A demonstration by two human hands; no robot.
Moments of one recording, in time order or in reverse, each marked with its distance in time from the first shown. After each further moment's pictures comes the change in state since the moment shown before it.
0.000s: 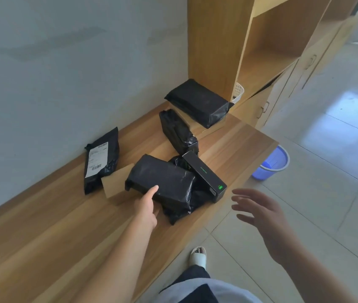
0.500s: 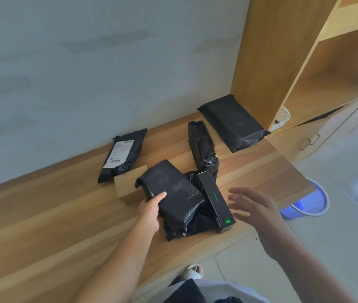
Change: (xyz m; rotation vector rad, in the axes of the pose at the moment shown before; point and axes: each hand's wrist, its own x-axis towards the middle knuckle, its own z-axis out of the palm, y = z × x) left_hand 0.017 0.007 0.033 -0.141 0.136 0.075; right_hand 0.113 -0.056 0.008 -0.158 -0.320 -0.023
